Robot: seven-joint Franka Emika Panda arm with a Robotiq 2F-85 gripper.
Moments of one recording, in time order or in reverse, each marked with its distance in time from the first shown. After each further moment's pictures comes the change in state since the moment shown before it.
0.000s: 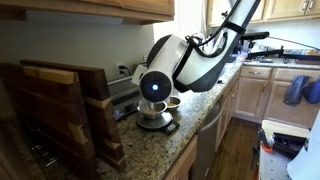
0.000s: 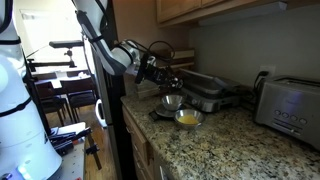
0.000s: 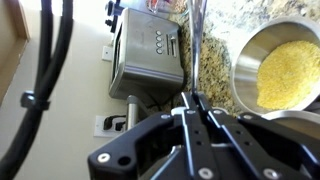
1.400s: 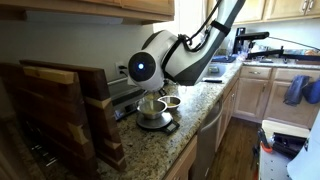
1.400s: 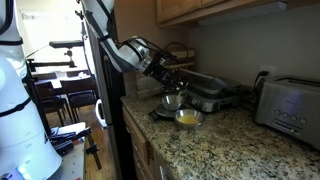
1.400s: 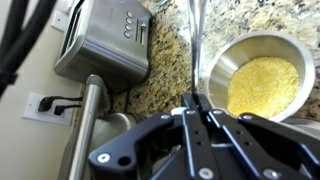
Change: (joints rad) arm -0.034 0.039 -0.050 0.102 0.148 0.162 -0.445
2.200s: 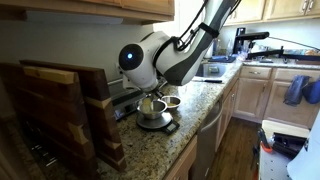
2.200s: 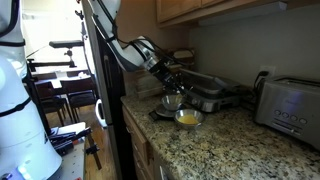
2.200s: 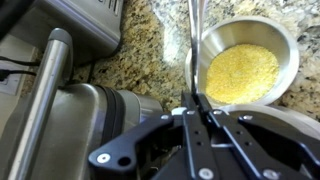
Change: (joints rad) arm -0.001 0.059 -0.031 0.087 0.170 0.105 -0.327
